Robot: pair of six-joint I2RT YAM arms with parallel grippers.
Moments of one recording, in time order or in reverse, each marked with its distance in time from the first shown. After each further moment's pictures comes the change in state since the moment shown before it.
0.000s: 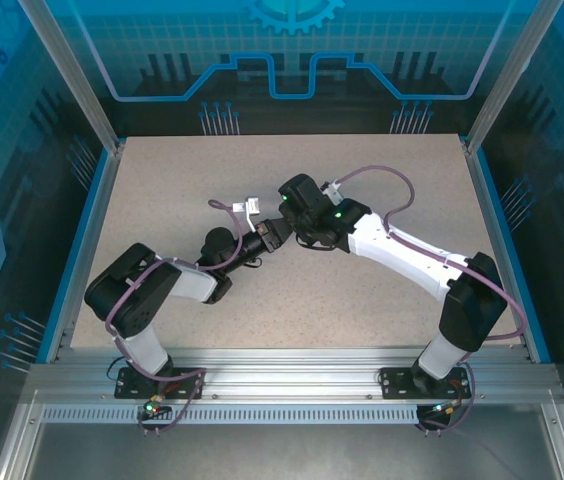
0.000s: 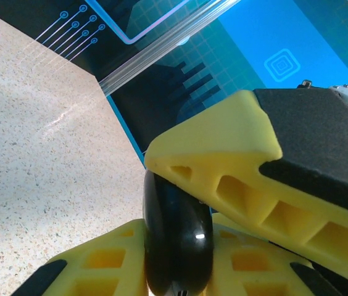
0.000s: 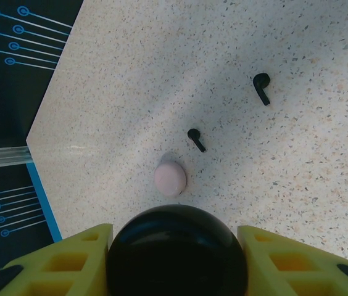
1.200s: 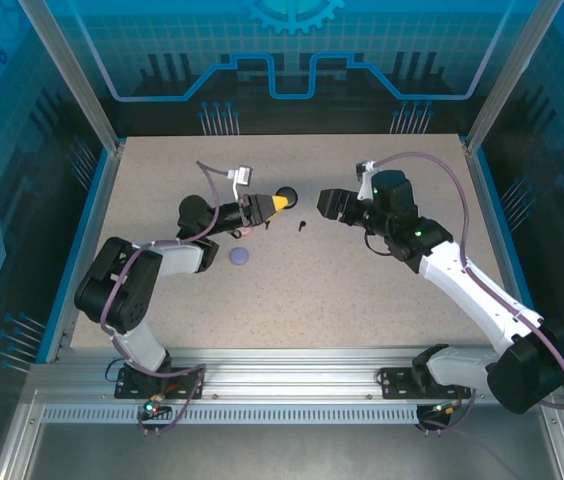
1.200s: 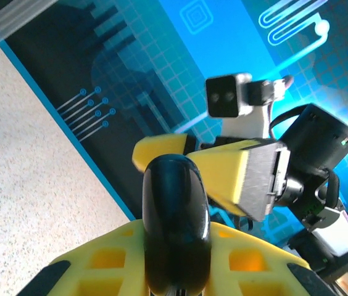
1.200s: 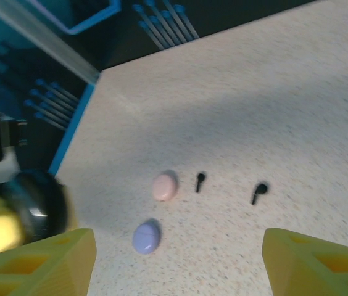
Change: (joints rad) left arm 0.217 -0.005 0.207 0.001 0.593 -0.256; right arm -0.332 -0.420 -0.381 0.359 -0.494 -0.970
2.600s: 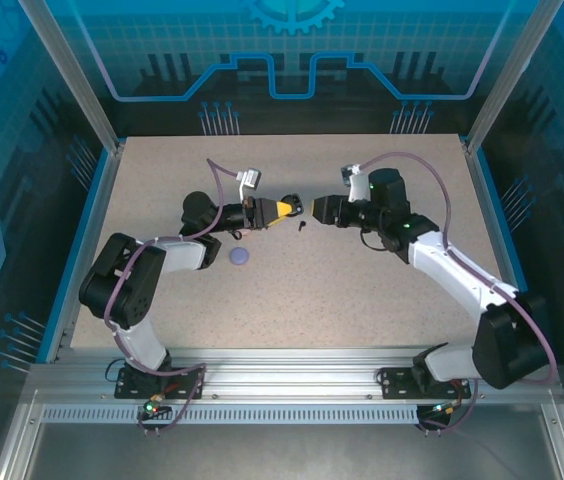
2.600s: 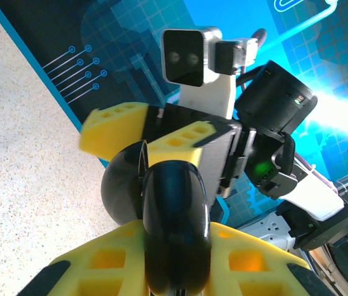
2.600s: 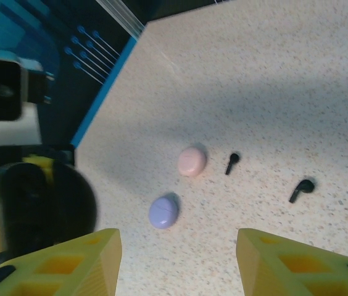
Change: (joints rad) left arm -0.002 0.024 0.031 -0.032 0.109 -0.040; right arm -0.074 0.115 -0.058 0.147 -0.274 -0.070
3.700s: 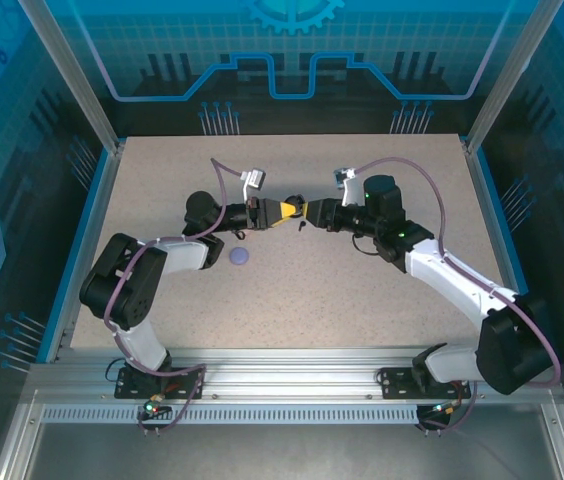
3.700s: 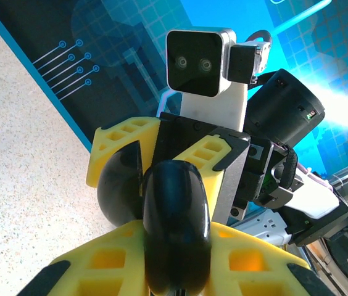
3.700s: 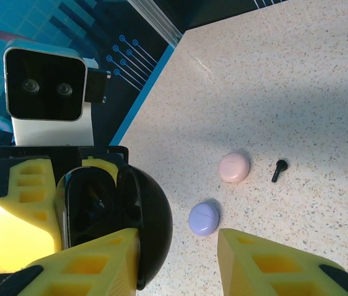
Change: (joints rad) left arm -0.028 -0.002 0.014 -0.008 -0.002 0.000; right arm 0.062 -0.005 -0.051 0.132 -0.023 0.087
